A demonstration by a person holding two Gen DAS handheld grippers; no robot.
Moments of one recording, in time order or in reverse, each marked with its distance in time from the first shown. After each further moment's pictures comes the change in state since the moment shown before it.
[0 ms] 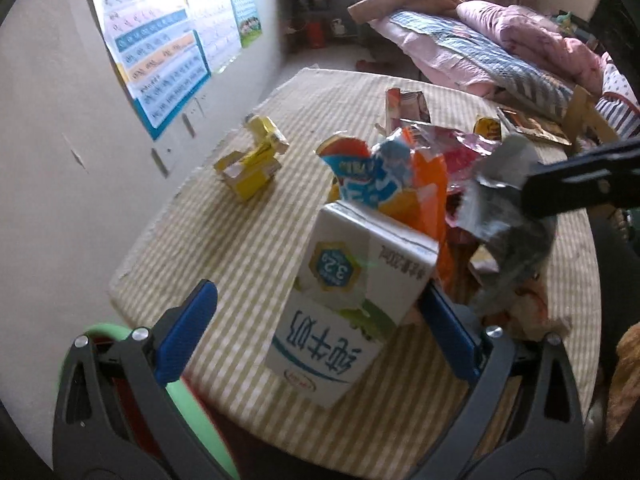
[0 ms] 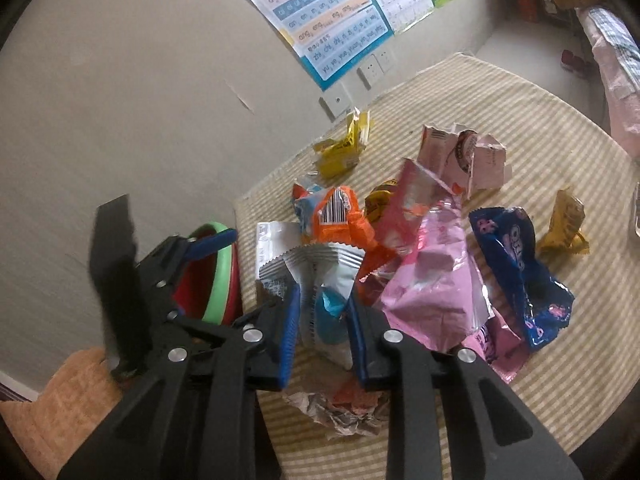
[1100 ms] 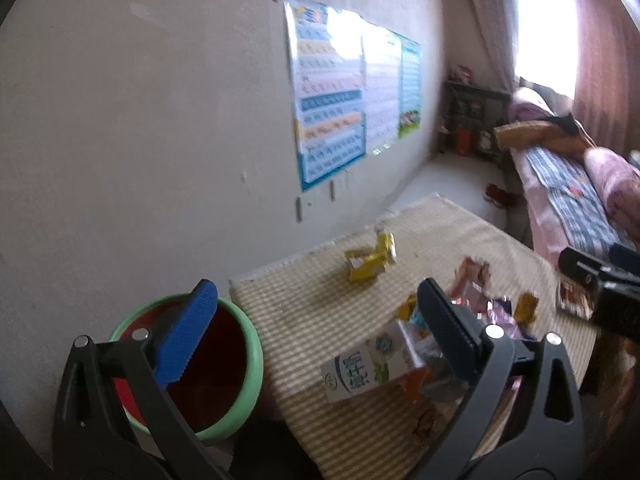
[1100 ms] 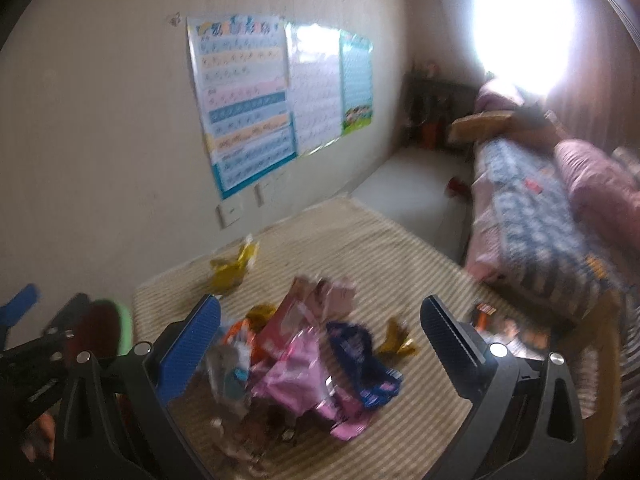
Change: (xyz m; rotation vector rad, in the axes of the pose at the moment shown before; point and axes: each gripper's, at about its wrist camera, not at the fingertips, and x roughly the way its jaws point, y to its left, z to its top) left arm -0.138 -0.012 0.013 -0.438 -0.286 0.404; right arm -0.082 0.030 0.004 -0.147 -0.396 -0.488
